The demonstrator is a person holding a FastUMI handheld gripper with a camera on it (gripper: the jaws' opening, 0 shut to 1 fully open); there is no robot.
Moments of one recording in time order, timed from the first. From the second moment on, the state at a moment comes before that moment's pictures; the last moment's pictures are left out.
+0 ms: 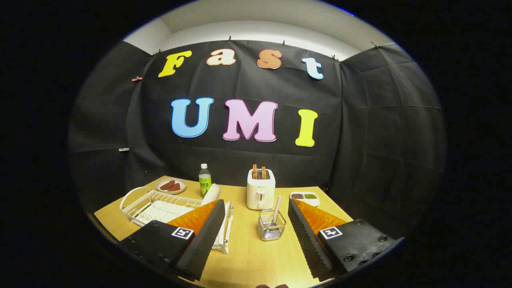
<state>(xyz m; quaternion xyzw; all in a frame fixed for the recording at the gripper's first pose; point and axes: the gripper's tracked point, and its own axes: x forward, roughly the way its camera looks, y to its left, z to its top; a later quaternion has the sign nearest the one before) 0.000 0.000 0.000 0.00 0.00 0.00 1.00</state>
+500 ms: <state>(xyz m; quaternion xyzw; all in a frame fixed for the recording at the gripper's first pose) 0.007 0.005 -0.007 0.01 0.02 0.00 1.00</state>
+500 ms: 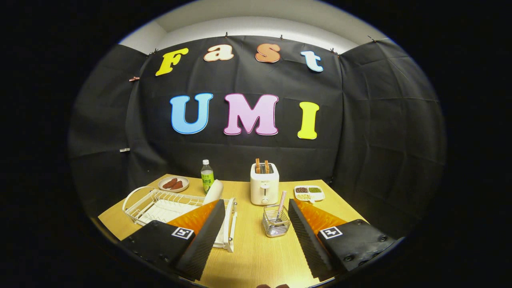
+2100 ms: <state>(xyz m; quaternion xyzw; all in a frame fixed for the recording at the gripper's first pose) 0.162 0.105 -0.029 0.00 0.16 0.07 0.98</state>
